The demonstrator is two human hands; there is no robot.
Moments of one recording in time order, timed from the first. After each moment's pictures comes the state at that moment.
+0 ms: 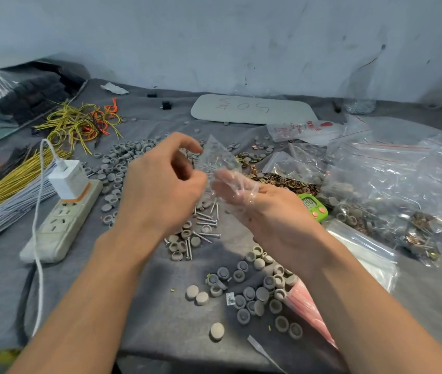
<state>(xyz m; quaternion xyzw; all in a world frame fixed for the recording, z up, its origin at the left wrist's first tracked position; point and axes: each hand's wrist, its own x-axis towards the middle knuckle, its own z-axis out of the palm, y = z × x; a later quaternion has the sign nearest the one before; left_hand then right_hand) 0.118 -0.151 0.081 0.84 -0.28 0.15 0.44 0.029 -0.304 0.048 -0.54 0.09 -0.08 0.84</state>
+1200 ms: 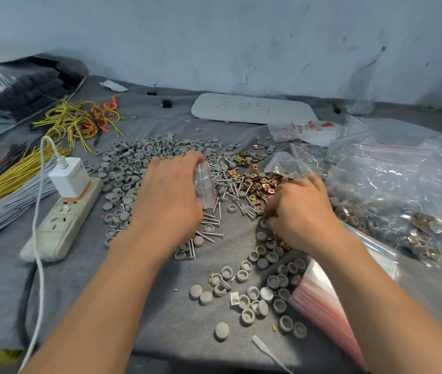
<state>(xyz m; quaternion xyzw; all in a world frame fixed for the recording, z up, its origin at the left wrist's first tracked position) 0.131 -0.159 0.054 0.91 -0.30 0.17 0.23 0.031 -0.351 0.036 -0.97 0.21 -0.08 0.03</state>
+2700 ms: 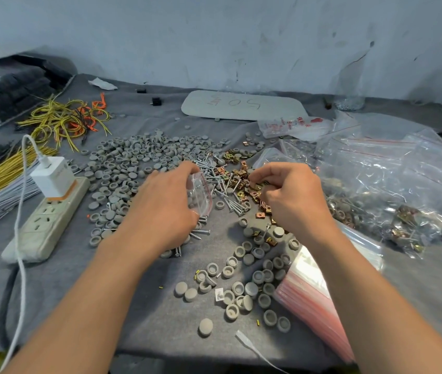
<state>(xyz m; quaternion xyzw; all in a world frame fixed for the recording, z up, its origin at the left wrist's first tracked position) 0.129 -0.164 0.044 0.92 -0.31 0.07 0.23 0.021 -0.345 0.052 -0.83 0.27 -0.21 0.44</state>
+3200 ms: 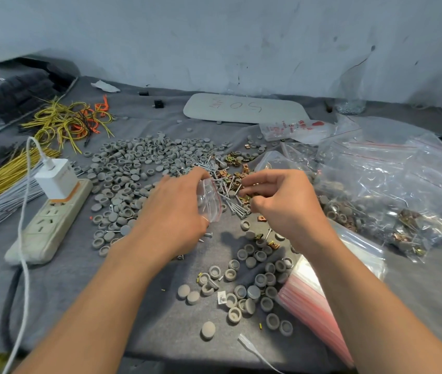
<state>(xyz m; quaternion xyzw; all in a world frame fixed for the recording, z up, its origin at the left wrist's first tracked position) 0.117 -0.168 0.047 0.92 -0.32 0.06 0.23 0.022 -0.334 0.052 -0.81 0.23 -0.20 0.51</state>
